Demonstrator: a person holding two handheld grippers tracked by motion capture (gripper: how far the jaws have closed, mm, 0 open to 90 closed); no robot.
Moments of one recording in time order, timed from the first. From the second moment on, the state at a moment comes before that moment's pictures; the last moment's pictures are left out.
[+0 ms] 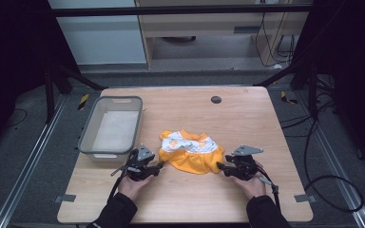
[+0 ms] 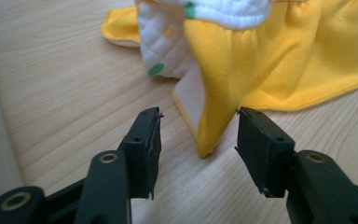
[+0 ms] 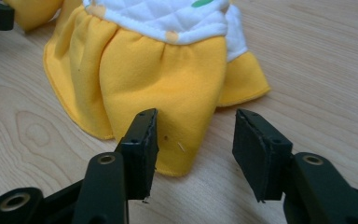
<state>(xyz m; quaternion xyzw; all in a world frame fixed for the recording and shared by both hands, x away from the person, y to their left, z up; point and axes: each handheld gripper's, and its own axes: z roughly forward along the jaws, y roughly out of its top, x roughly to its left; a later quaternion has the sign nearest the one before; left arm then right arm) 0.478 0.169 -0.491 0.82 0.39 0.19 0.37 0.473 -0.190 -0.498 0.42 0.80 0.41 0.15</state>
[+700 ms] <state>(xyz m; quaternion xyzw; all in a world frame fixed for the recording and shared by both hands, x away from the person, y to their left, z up) 0.450 0.190 -0.450 0.81 0.37 0.13 0.44 0.449 -0.198 -0.464 0.38 0.79 0.46 0.12</state>
